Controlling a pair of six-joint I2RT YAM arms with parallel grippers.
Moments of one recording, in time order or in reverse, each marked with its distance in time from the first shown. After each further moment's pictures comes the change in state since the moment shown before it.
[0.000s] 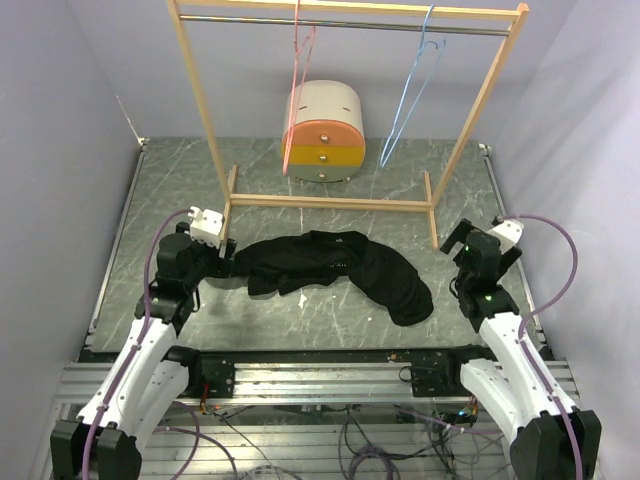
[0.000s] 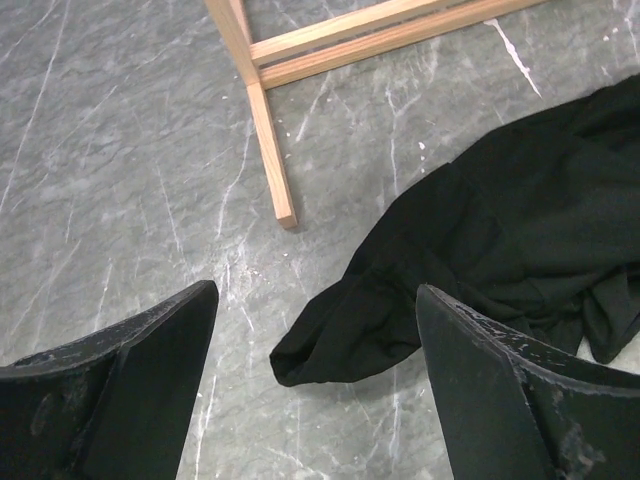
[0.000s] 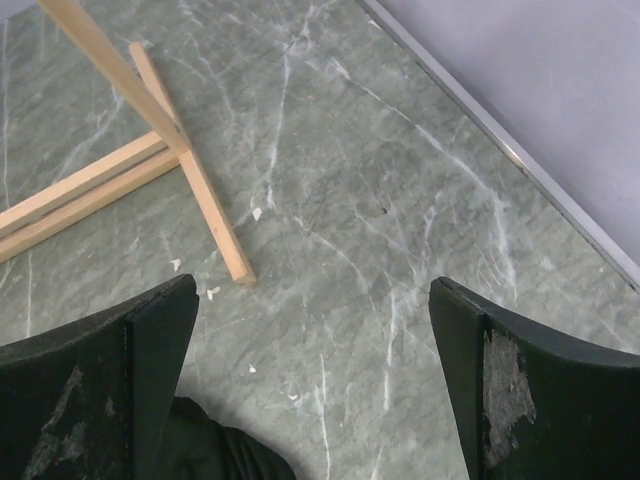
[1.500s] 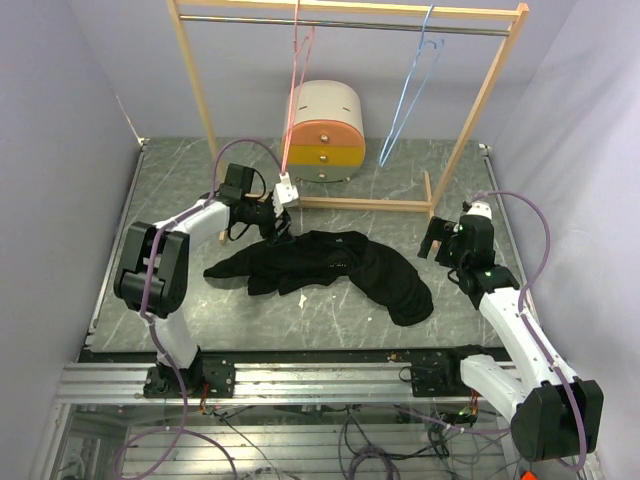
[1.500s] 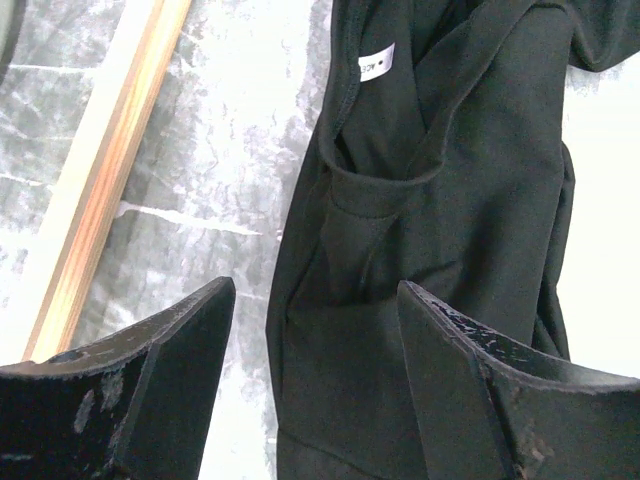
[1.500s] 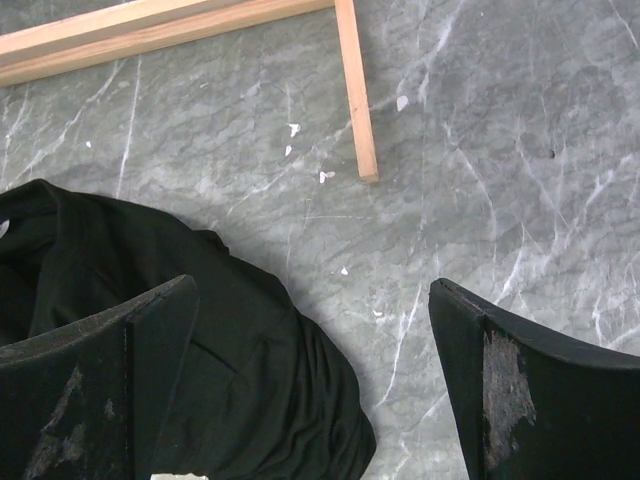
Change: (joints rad) left arm -0.128 1.061 0.700 -0.158 0.786 0.592; right arm 0.000 0.184 0.179 -0.213 -0.441 -0.082
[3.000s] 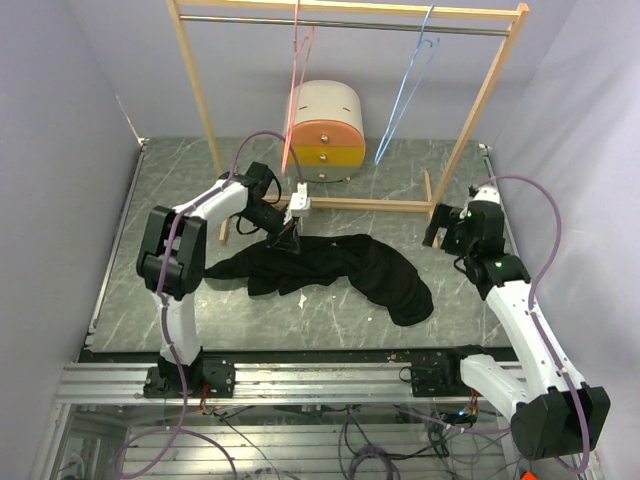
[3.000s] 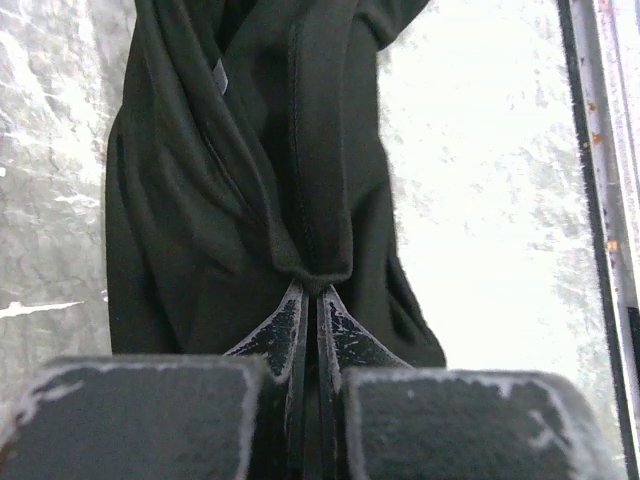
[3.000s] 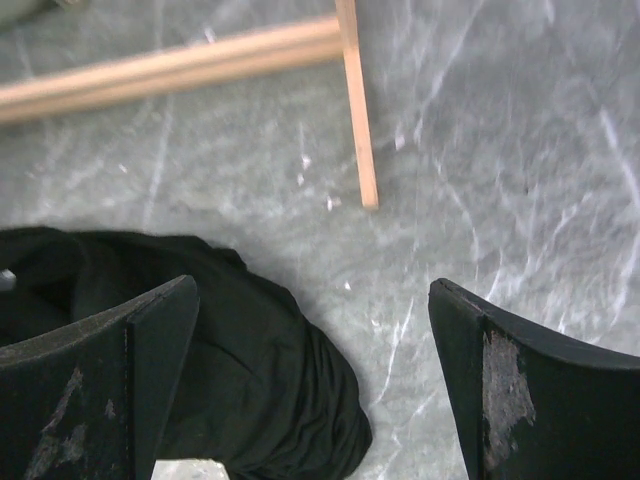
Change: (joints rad) left arm -0.071 0.236 0.325 -0.639 0.169 0.372; right arm 0.000 0.009 0.111 -0.101 0.003 -0.023
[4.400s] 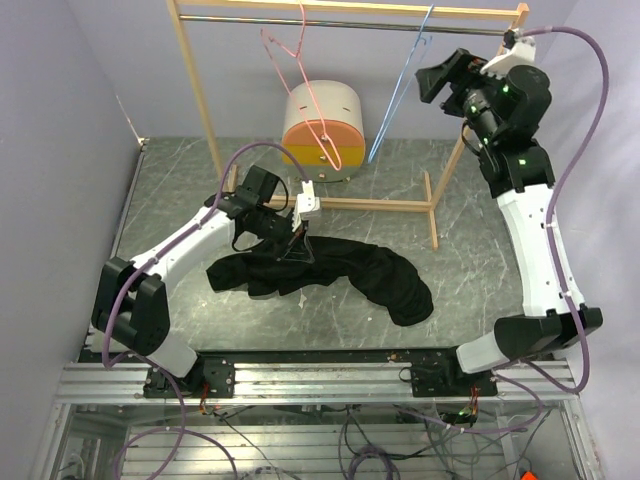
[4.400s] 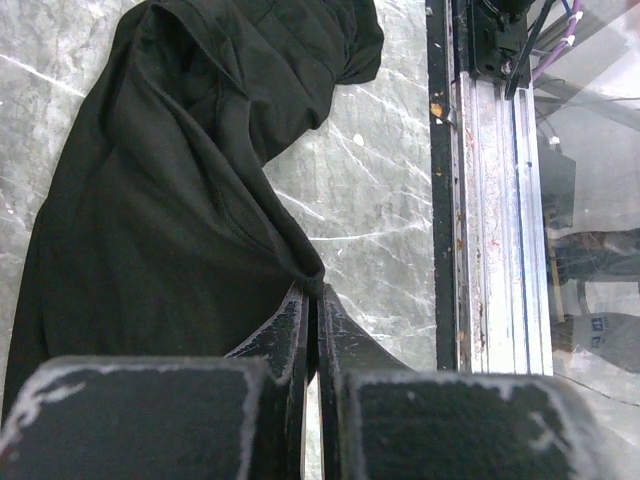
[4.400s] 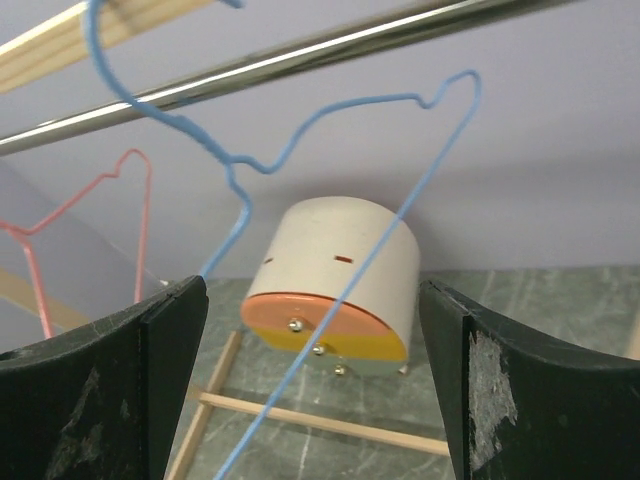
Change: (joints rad) left arm -0.149 -0.462 -0.249 0.235 -0.039 -0.542; right arm 0.052 0.533 1.104 0.101 -0.230 0.128
